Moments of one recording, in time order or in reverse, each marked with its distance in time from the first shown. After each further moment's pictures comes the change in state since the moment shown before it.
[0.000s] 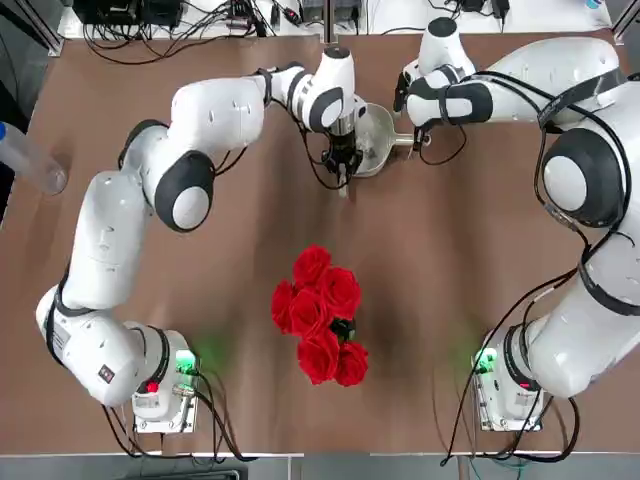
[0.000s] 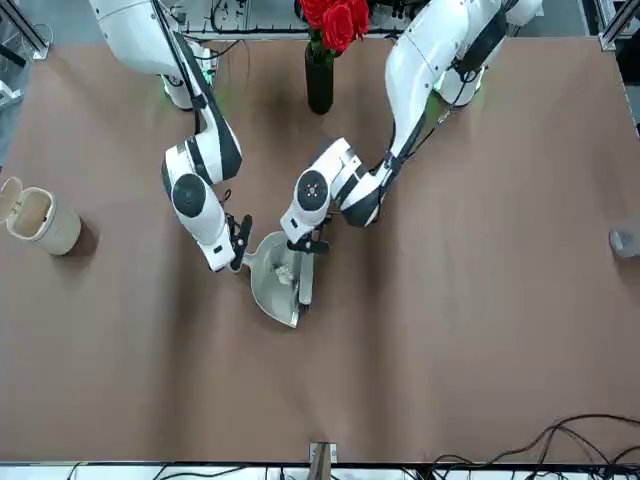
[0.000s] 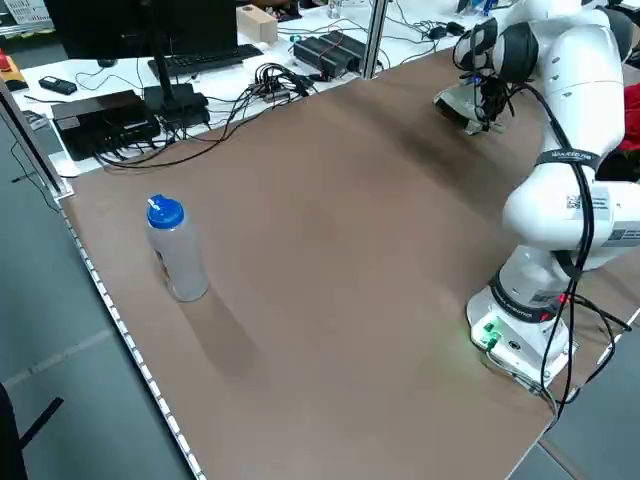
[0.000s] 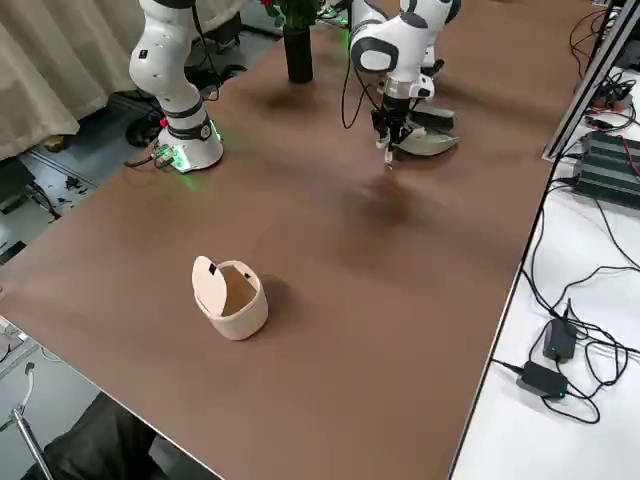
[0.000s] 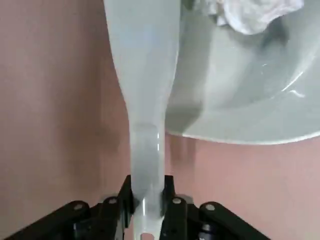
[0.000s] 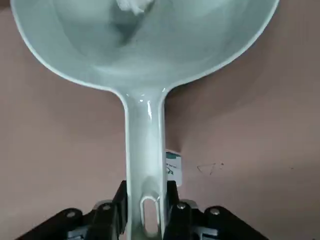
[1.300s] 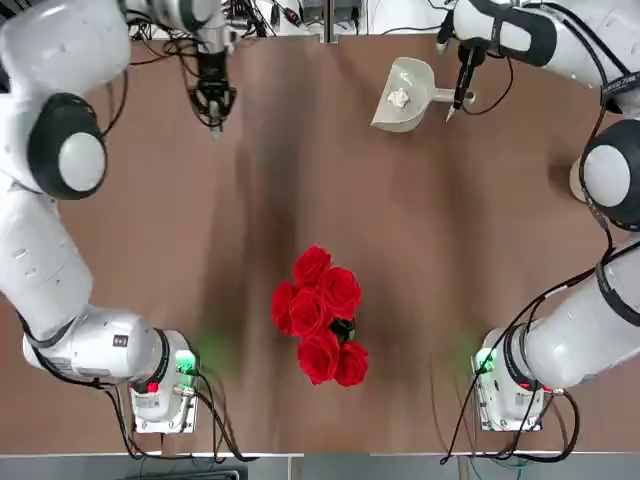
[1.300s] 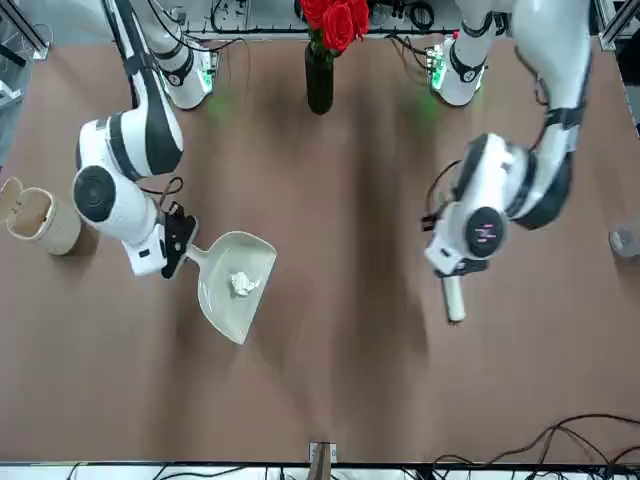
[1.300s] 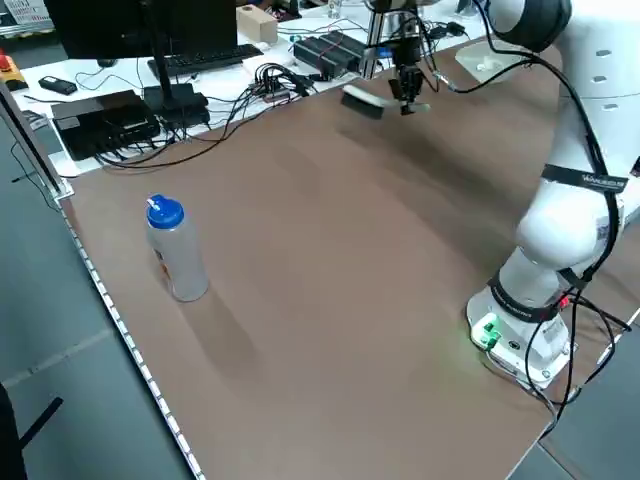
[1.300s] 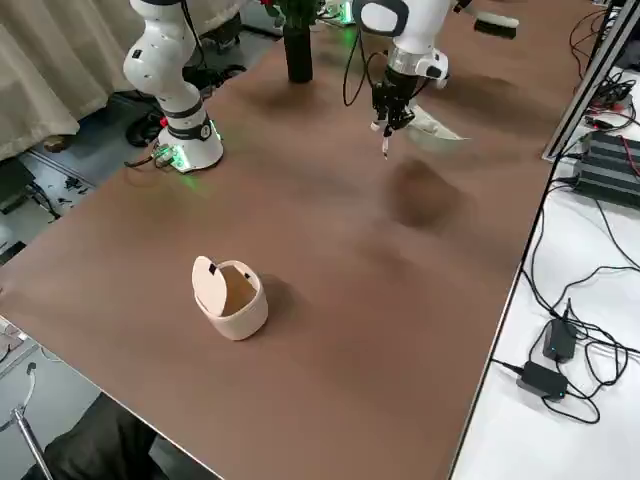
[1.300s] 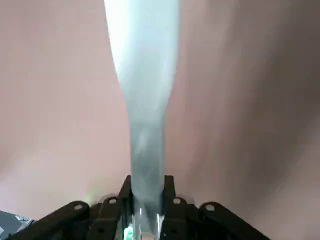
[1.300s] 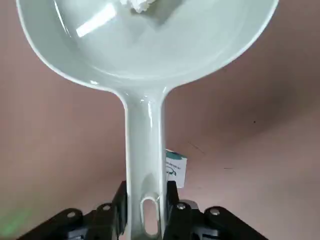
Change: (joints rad) left arm 0.584 -0.504 0.013 -0.393 0.116 -0.443 0.249; right arm -0.176 -0.148 -0.018 0.181 0.039 -0.420 -0.012
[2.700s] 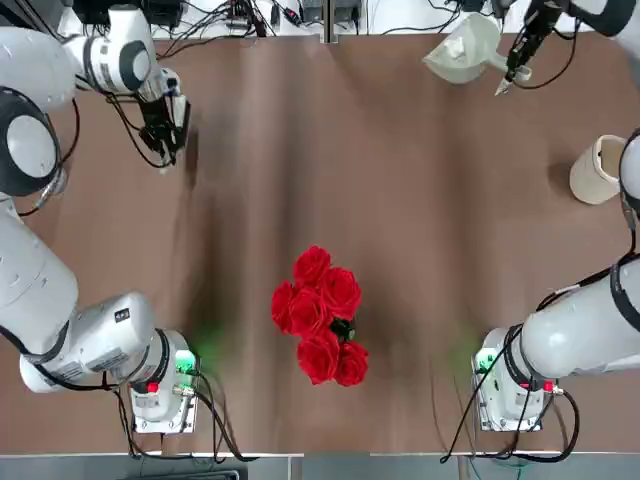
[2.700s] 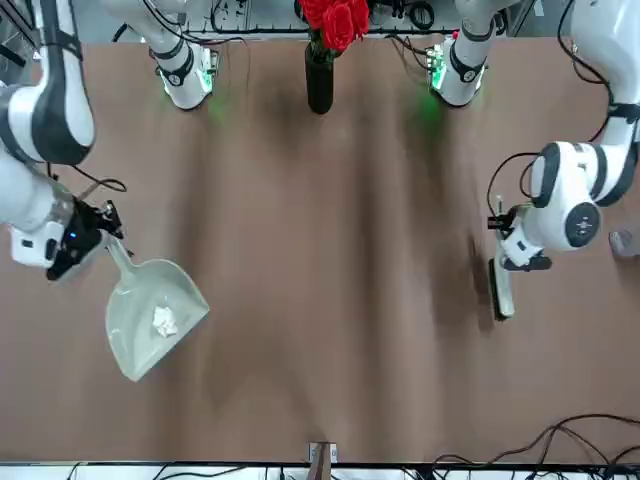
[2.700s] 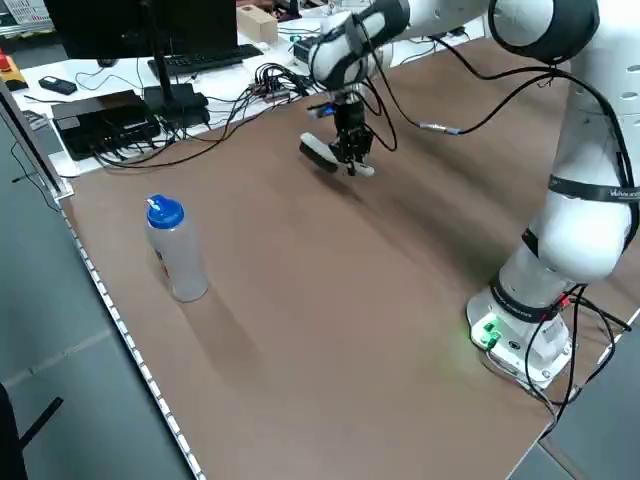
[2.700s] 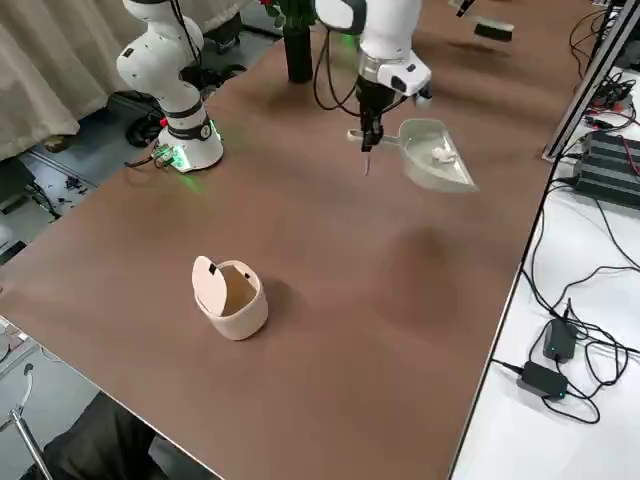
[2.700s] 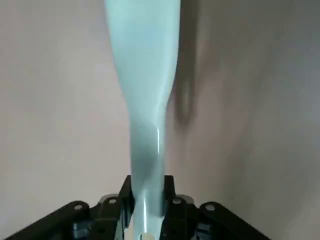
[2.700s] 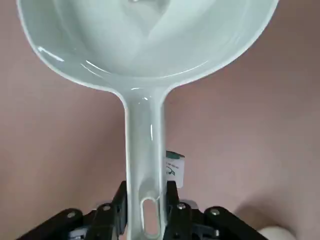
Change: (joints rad) left arm 0.370 -0.058 -0.066 -0.416 0.054 0.421 0.376; right arm -0.256 -0.109 -0.014 0.028 0.011 -0.085 0.241
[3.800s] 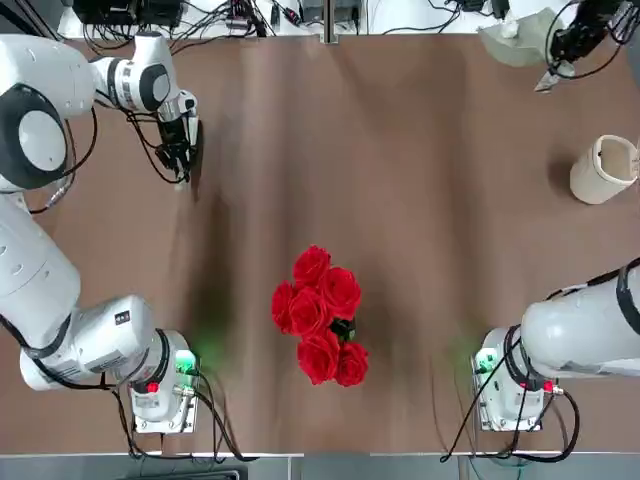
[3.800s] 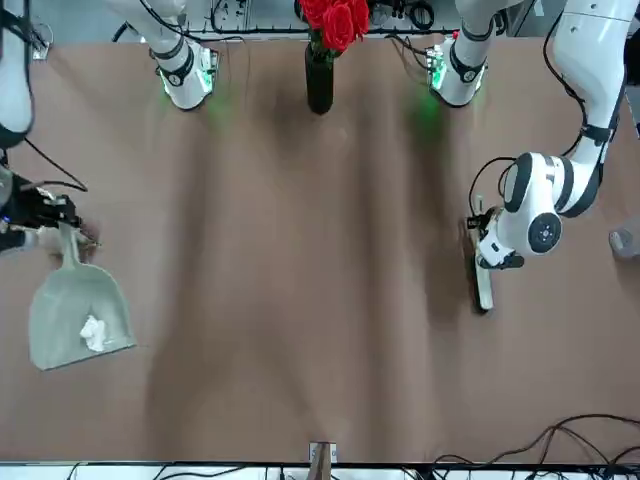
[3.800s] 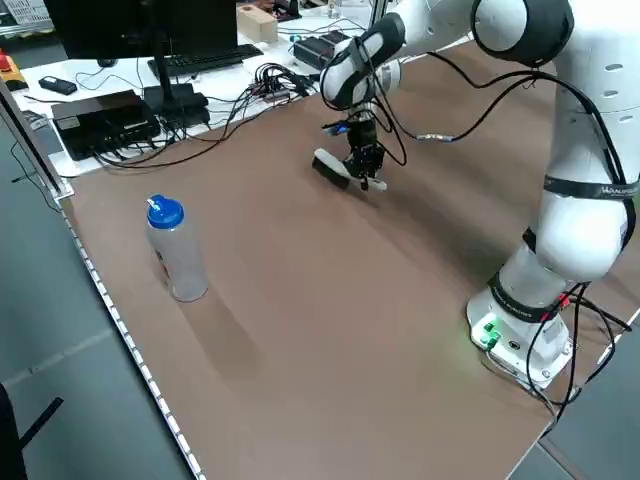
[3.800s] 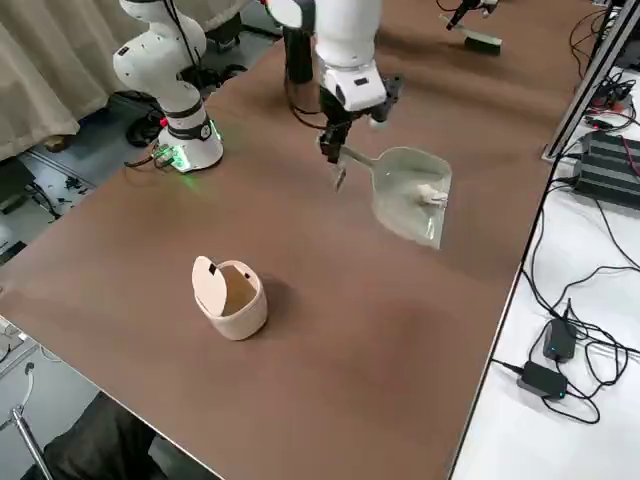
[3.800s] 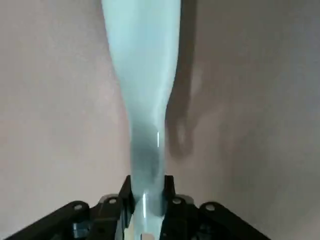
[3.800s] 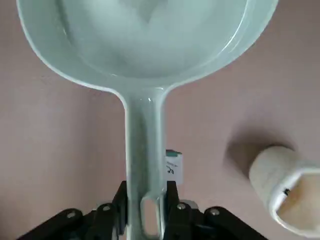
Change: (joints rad) left arm -0.043 0.061 -0.003 -0.017 0.041 0.025 -0.074; right arm -0.169 -0.065 -0.002 0.010 0.000 -0.066 0.271
